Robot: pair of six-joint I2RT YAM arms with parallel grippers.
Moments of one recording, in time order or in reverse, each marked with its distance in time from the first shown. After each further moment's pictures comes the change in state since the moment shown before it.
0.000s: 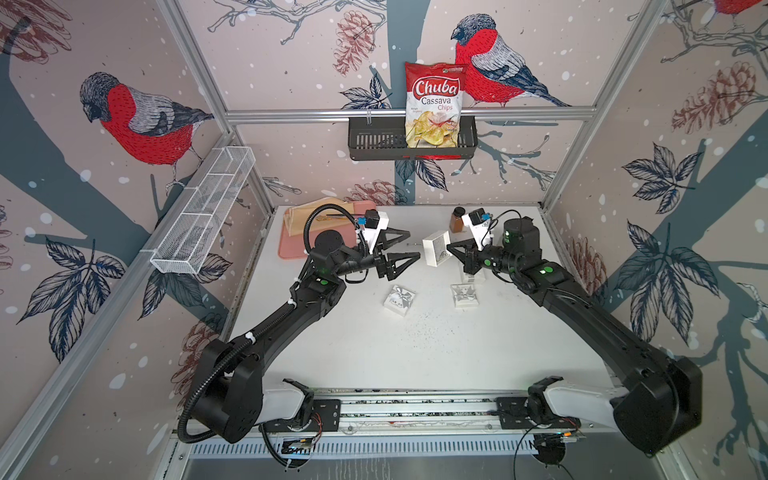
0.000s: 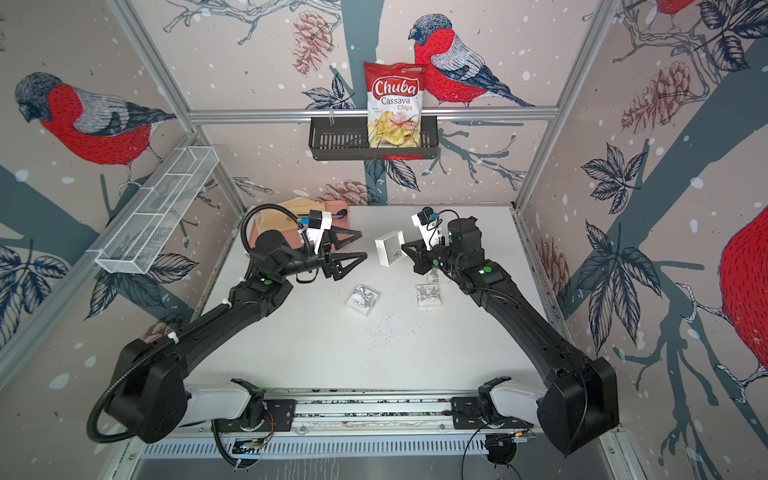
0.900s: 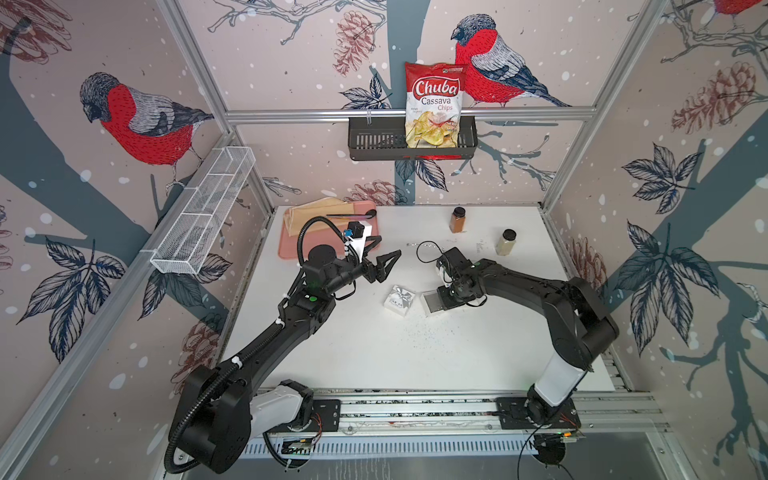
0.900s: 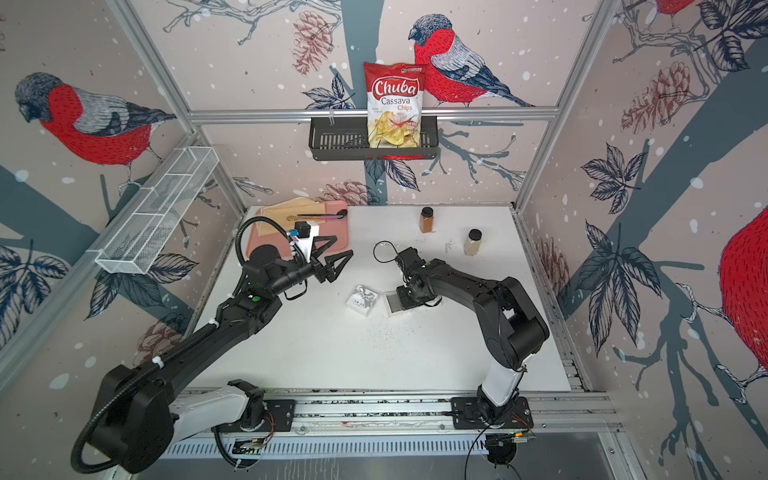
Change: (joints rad) left arm 0.040 -0.135 -0.163 -0.114 -0.327 0.104; right arm 0.208 0.490 0.064 -0.402 0.438 0.159
